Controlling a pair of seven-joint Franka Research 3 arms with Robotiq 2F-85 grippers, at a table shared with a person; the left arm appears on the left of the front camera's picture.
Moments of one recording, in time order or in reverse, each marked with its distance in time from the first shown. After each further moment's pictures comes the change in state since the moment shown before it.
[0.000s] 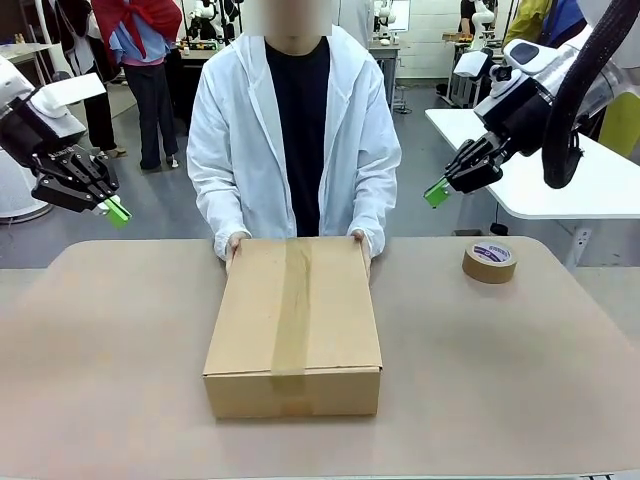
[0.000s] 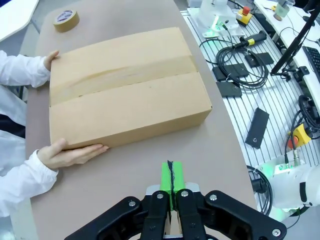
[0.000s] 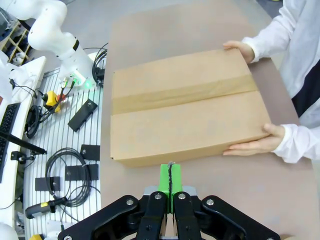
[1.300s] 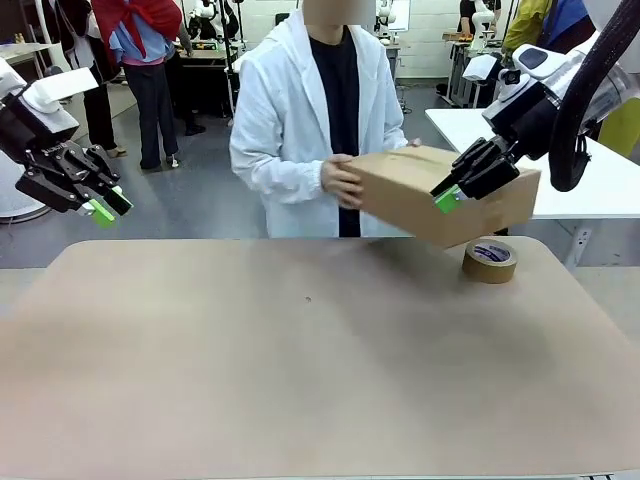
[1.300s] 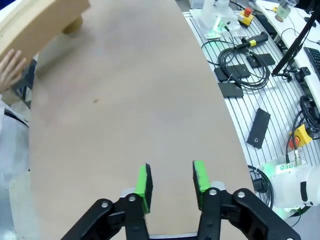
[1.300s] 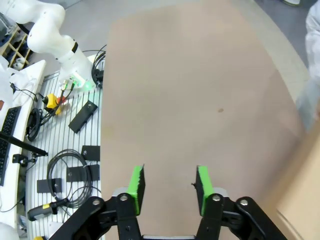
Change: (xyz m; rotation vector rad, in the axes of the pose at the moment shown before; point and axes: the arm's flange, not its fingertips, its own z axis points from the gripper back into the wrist) left arm -0.002 -0.001 0.008 0.014 -0.009 -0.002; right arm -0.013 -0.005 0.004 0.002 -0.012 -0.030
